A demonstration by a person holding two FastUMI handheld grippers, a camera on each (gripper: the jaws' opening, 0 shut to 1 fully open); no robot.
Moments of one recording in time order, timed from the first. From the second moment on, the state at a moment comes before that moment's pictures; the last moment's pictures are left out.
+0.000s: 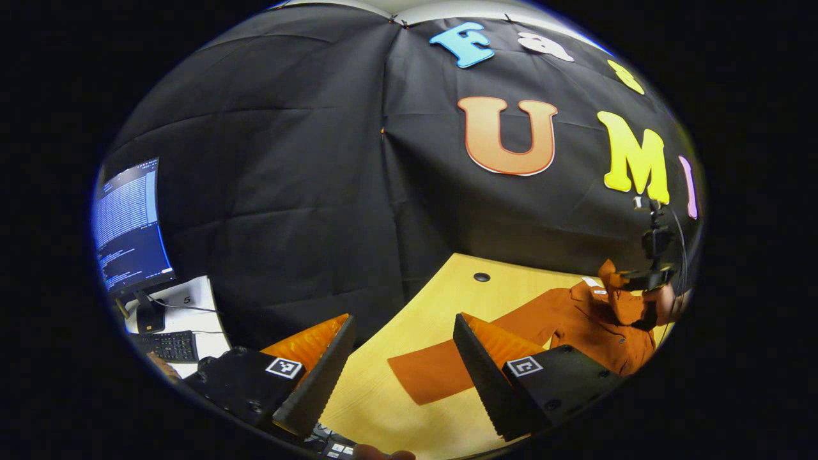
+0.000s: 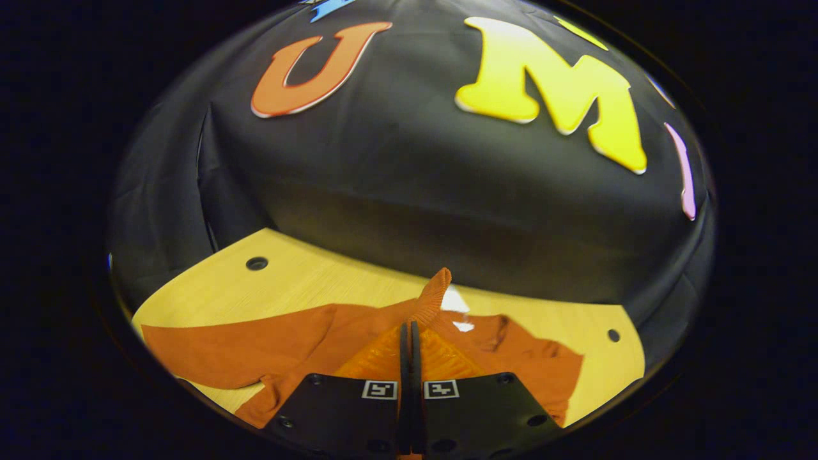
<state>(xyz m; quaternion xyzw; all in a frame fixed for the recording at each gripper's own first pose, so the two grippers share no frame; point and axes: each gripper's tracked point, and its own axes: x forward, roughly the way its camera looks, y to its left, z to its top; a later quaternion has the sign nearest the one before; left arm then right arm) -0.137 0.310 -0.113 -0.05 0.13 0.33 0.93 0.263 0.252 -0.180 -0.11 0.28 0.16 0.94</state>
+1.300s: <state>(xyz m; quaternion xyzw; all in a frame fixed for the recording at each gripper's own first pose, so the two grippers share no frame) -0.106 0.317 -0.205 -0.14 0.18 0.32 0.92 0.167 0.233 -0.092 -0.09 0.23 0.24 0.94</state>
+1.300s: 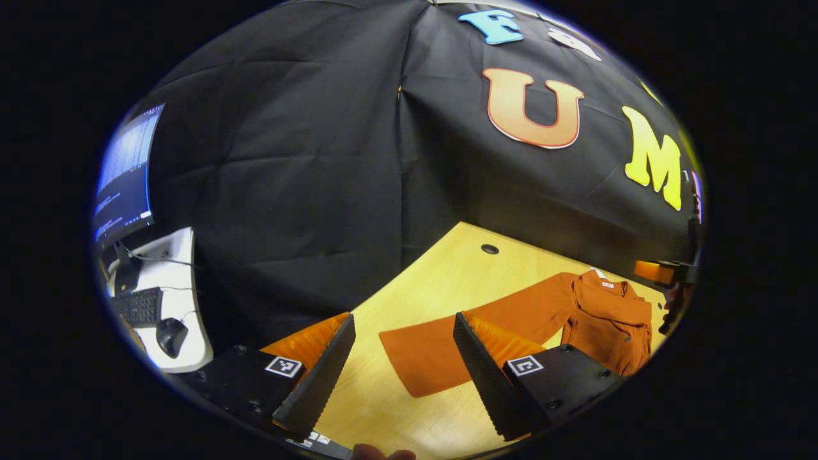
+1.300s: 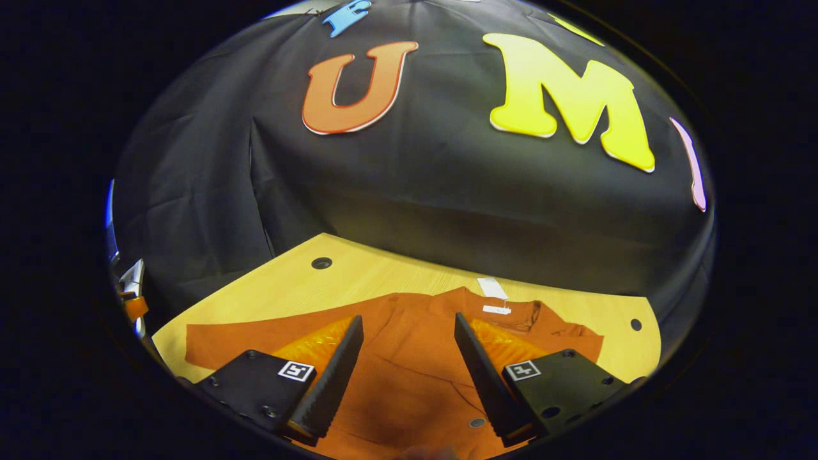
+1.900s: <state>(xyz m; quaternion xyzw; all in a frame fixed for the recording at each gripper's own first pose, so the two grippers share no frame) -0.074 0.316 -0.301 -0.19 0.26 0.36 0.88 0.112 0.029 -0.033 -0.03 0.23 0.08 0.97</state>
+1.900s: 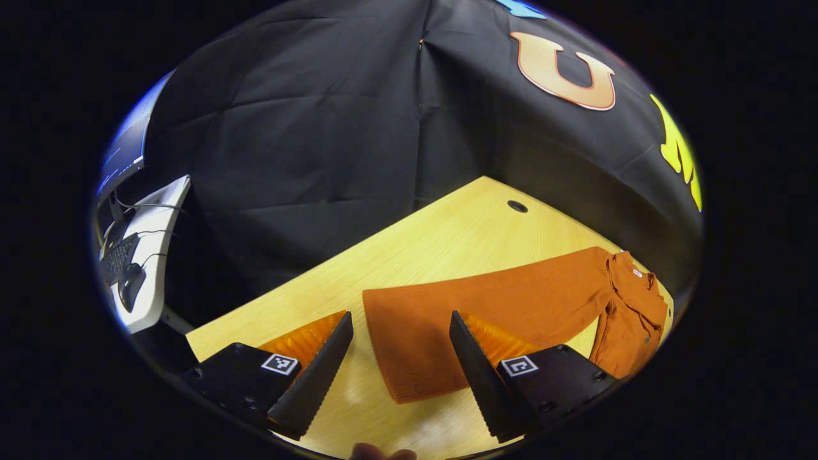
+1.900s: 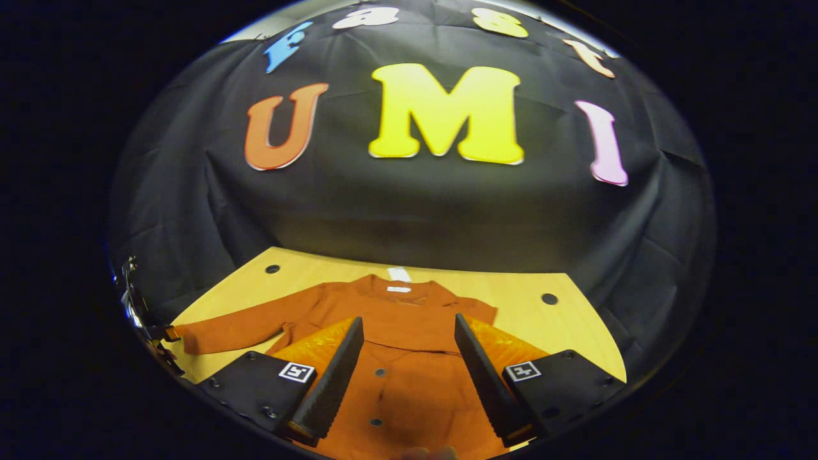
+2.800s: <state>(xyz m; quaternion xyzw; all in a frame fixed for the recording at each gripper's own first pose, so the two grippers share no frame) -0.057 0.314 -0.318 -0.20 0.24 0.39 0.87 0.075 -0.027 -0.030 -0.03 0.25 0.07 0.97</state>
